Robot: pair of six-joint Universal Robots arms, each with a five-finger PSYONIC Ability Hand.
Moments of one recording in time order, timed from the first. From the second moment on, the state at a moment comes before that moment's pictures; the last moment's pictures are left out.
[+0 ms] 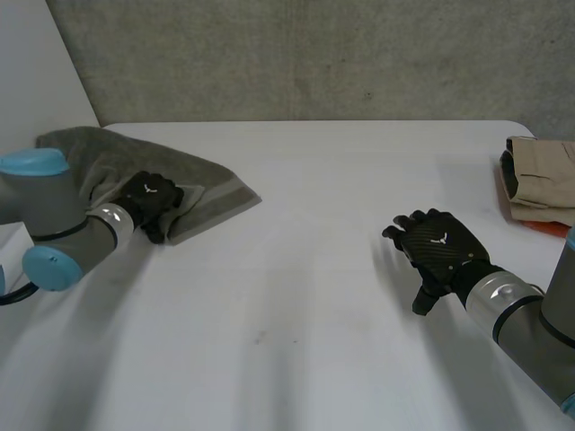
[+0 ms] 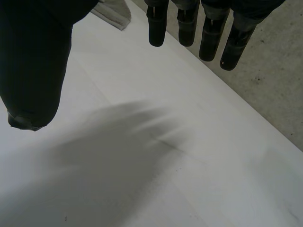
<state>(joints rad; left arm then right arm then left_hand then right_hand) 4.59 -2.48 -1.04 3.18 -1.21 3.84 1.83 -1.28 1.86 -0.24 1.25 2.64 0.58 0.57 0.57 0.57 0.39 0.20 0.22 0.22 0.23 0.06</state>
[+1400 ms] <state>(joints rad) 4.11 -1.99 -1.44 3.37 -1.49 3.36 1.66 -1.36 1.73 -0.03 1.22 2.67 0.20 0.21 0.22 0.21 0.05 0.20 0.22 0.22 0.23 0.06</state>
